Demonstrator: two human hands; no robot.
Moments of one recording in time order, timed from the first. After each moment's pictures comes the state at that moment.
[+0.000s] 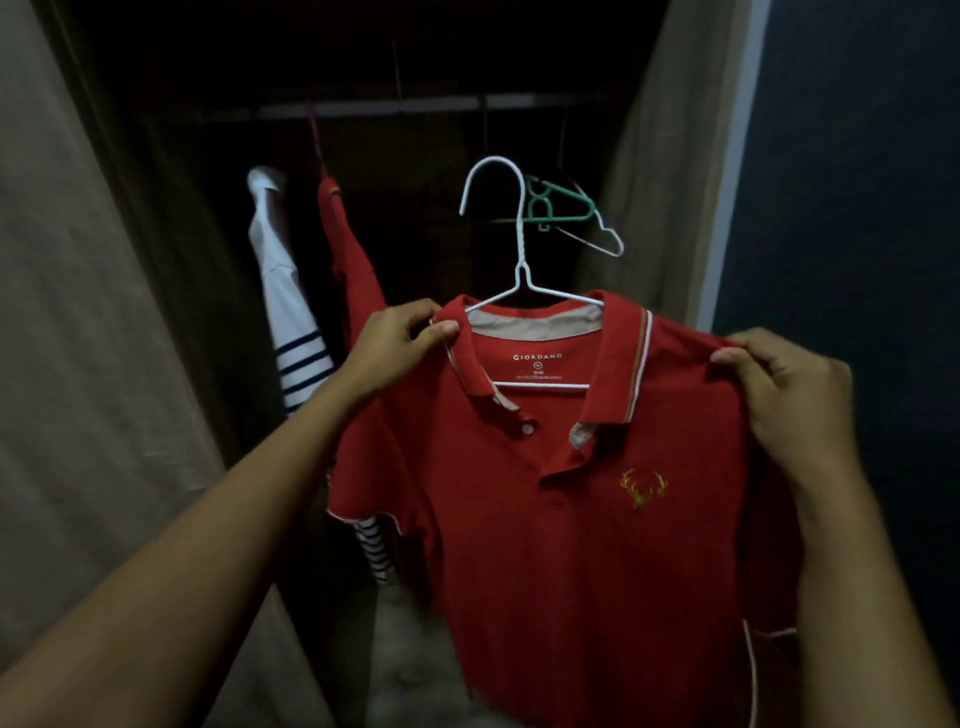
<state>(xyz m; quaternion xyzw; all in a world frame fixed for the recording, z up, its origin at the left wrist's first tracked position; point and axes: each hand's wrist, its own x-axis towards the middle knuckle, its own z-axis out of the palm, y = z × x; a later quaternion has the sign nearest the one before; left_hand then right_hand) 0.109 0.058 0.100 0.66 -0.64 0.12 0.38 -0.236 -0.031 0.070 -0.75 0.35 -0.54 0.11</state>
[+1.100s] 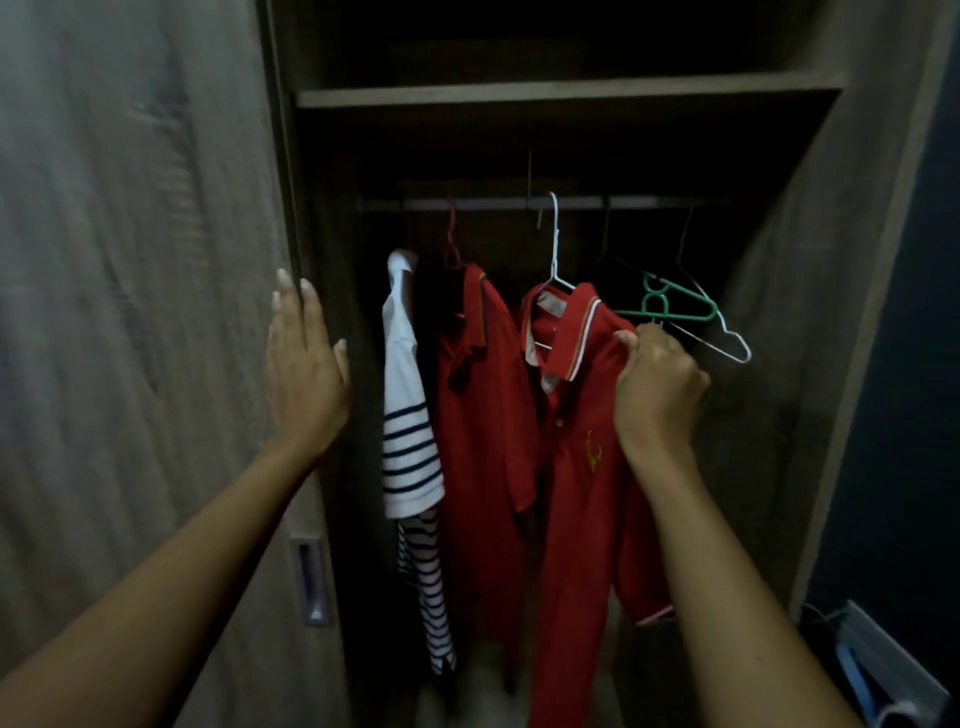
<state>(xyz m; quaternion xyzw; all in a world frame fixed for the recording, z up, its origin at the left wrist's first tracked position) 0.211 0.167 0.135 0.75 -0.34 0.44 0.36 -0.027 -0.028 0.141 -0.71 0.35 -0.61 -0.01</state>
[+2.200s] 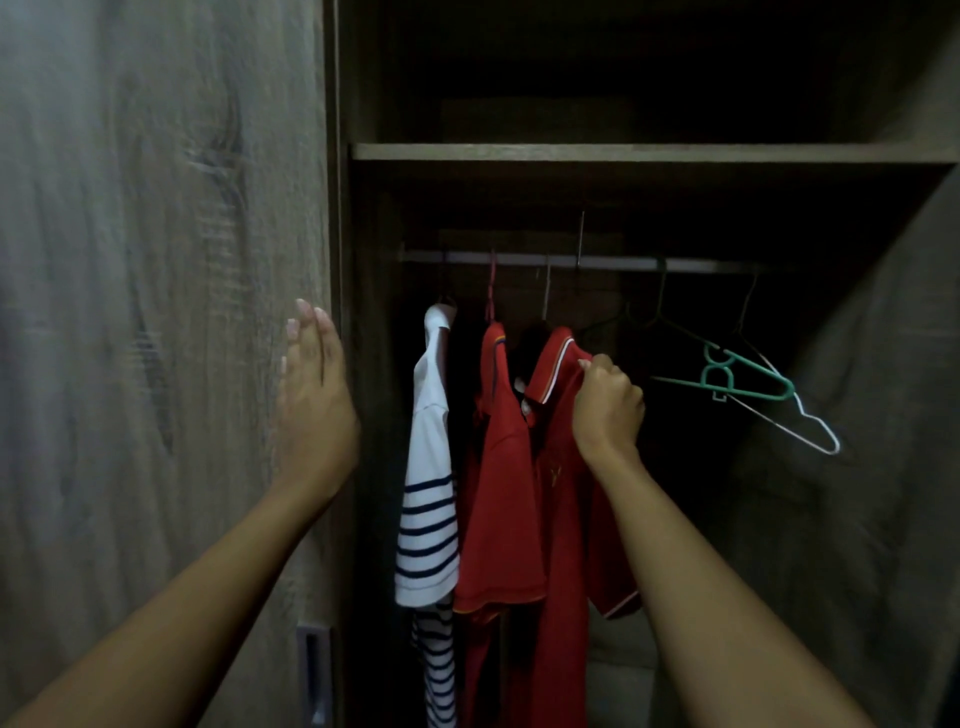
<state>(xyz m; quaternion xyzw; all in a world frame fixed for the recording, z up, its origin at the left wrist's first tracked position) 0.259 0.166 0.157 0.77 -0.32 0.43 0.35 0.112 -0.057 0.180 -0.78 0.36 -0.50 0.01</state>
